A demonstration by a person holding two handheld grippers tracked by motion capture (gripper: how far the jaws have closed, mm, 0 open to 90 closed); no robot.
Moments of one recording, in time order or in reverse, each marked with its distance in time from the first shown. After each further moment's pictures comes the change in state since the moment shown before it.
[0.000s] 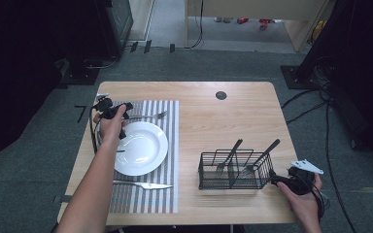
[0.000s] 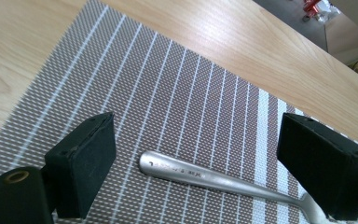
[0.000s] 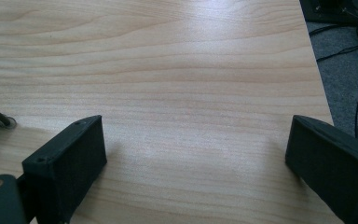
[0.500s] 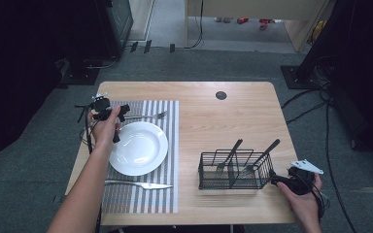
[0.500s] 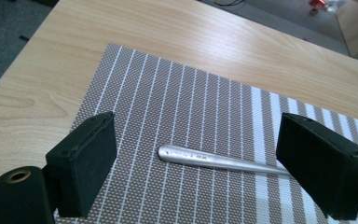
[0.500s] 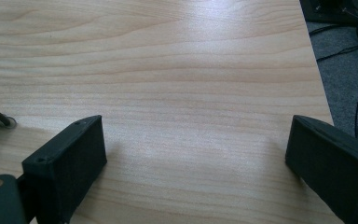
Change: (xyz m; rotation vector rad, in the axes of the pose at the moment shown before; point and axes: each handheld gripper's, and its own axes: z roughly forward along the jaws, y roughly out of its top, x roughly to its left) left arm -0.009 -0.004 -0.038 -0.070 0.057 0.170; right arm 0.000 0.000 0.000 0.000 0.000 0.000
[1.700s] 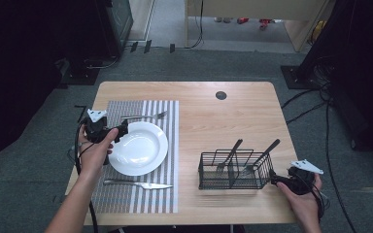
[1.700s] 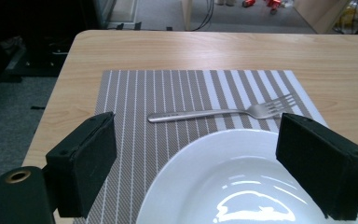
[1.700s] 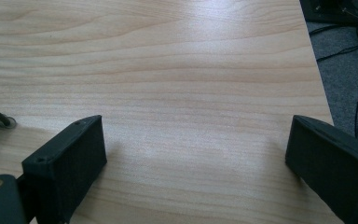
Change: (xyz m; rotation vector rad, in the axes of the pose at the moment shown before) left arm -0.010 -0.047 -0.101 -0.155 -0.063 0.296; right arm 0.000 0.000 0.000 0.000 0.000 0.000
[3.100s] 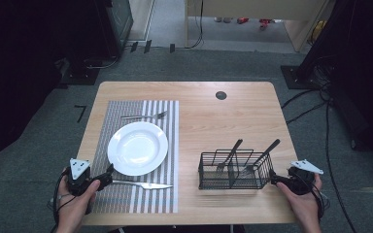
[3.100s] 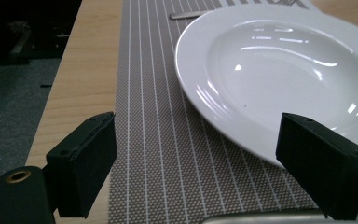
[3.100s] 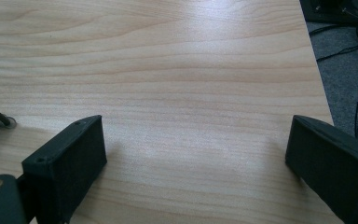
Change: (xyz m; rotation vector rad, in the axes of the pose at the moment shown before) left arm 0.035 -0.119 -0.075 0.029 -0.011 0.059; right arm 0.000 0.000 0.000 0.001 -0.001 -0.001
